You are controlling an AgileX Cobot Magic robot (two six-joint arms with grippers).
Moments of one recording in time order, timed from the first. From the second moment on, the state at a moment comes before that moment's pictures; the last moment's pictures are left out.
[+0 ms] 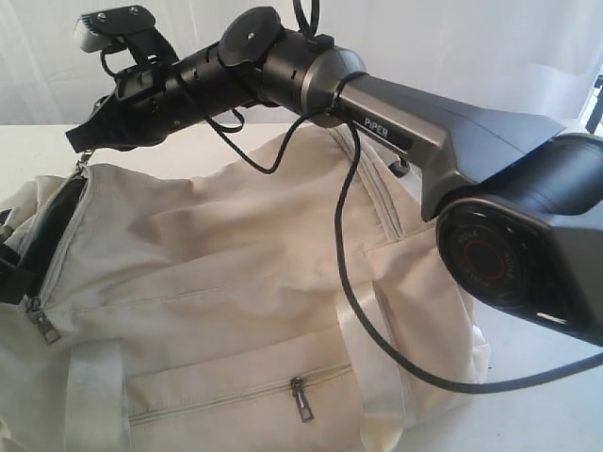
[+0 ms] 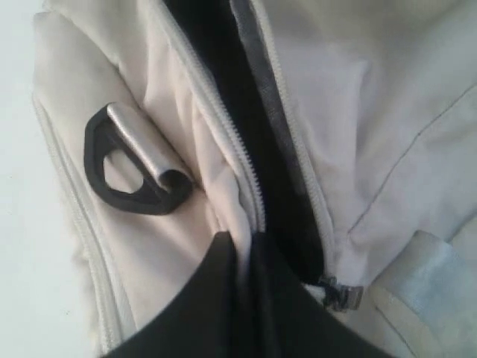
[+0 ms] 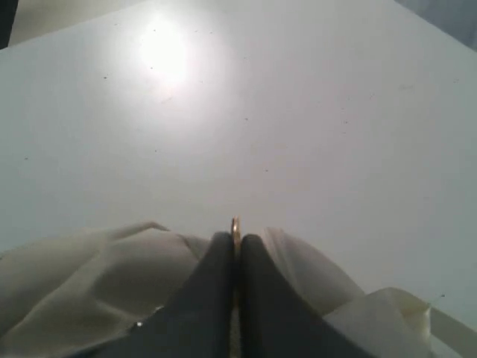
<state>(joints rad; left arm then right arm) -0.34 0.96 -0.81 0.12 0.90 -0.08 0.53 2.39 -2.27 0.96 0.77 -0.88</state>
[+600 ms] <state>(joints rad) -0.34 0.94 -0.81 0.21 0.95 -0.15 0.44 2.40 -2.27 0.82 0.79 -0.71</state>
